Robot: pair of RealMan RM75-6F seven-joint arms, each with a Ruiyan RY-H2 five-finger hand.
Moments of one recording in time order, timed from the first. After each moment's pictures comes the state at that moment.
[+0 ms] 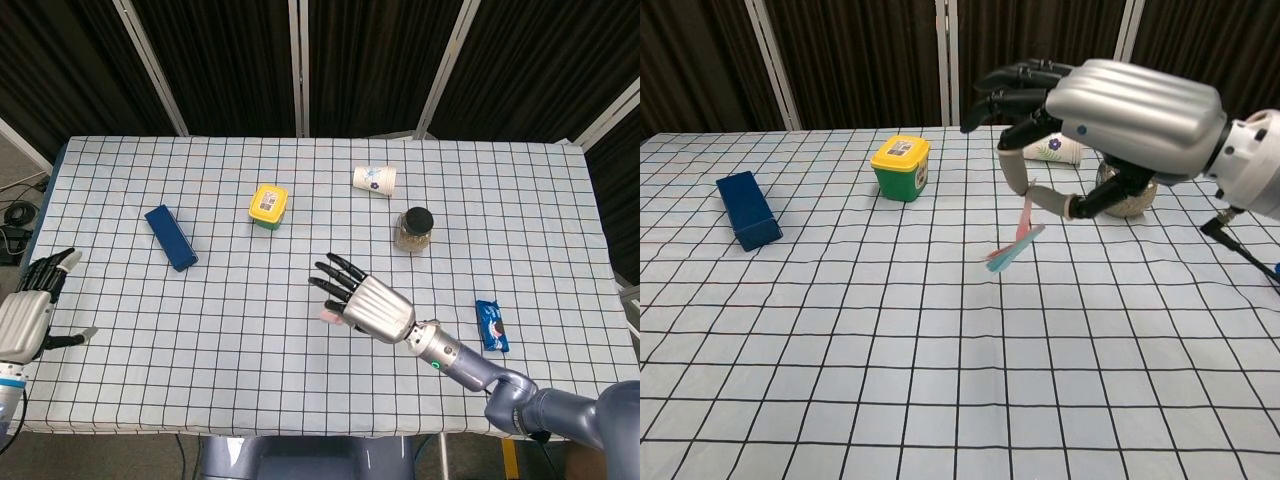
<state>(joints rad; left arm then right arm) -0.22 -1.05 -0.09 -1.73 1.42 1.31 -0.08 0.81 -1.51 0.01 -1.28 -1.84 1.34 0.00</state>
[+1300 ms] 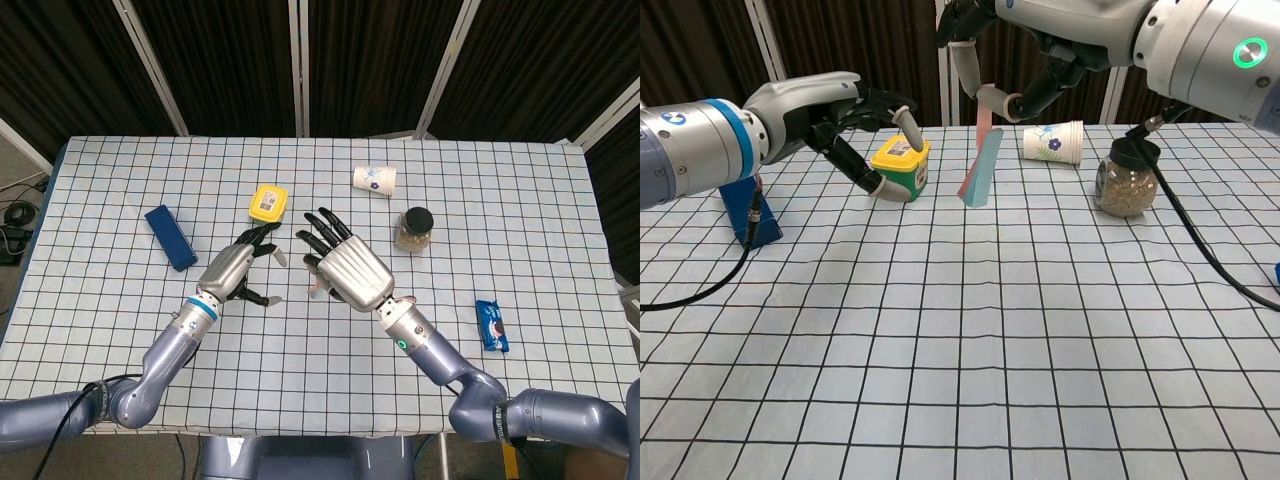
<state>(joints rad) -0.77 -1.51 -0.35 -1.70 0.95 0.88 0.08 0.87 -1.42 0.26 -1.71 -1.37 1.08 -0.42</state>
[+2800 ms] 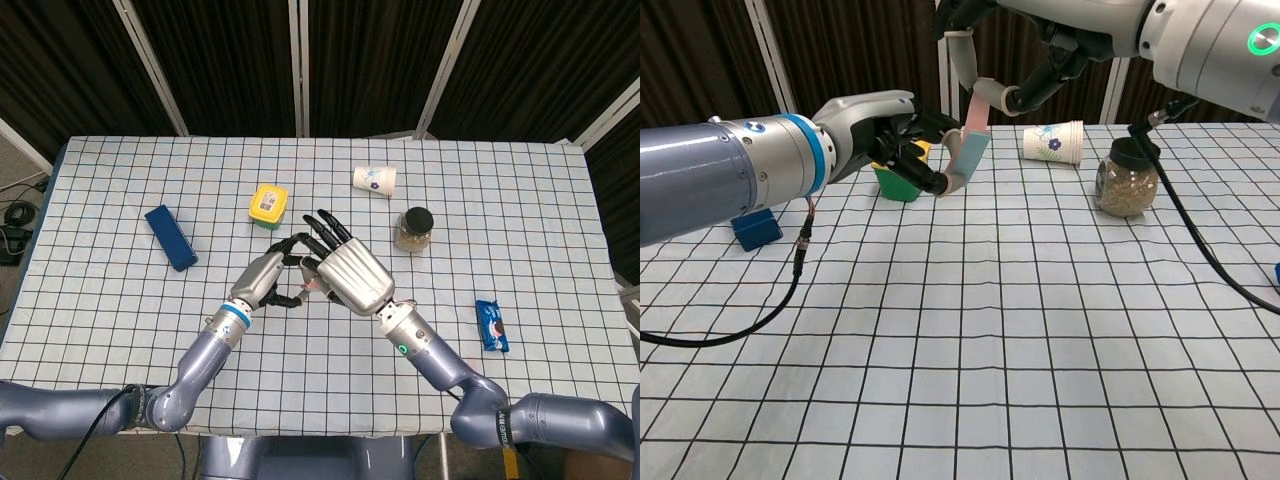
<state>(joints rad) -0.89 -1.62 -0.36 -1.72 0.71 0.95 0.14 0.86 -1.40 0.26 -1.76 -1.36 1.10 -0.42</state>
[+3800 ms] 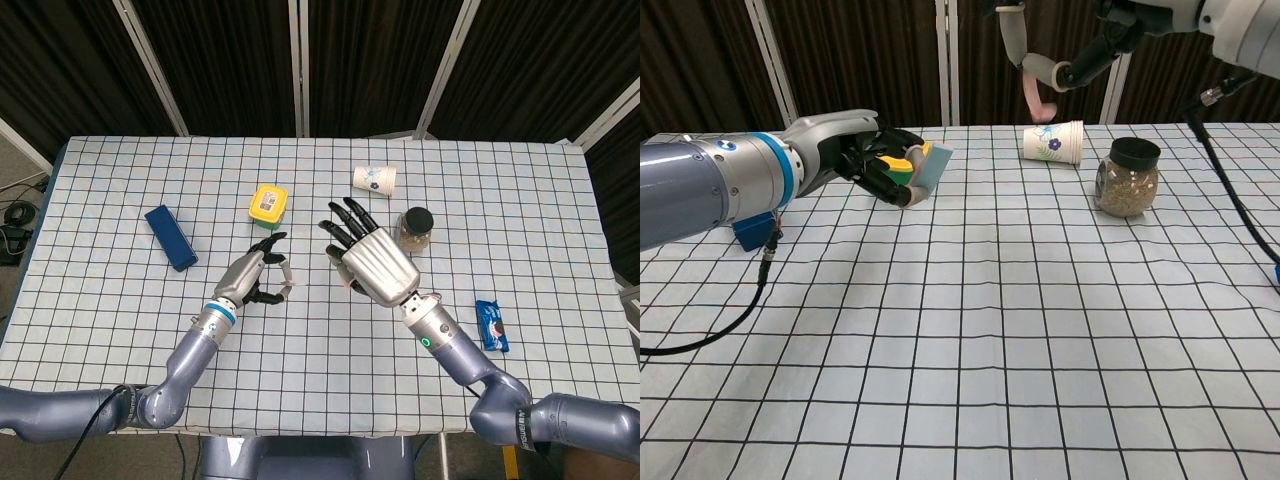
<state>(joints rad) -0.86 -1.59 -0.32 -1.69 0.70 0.95 0.11 0.82 -1.33 0.25 -1.74 -1.41 1.14 -0.37</state>
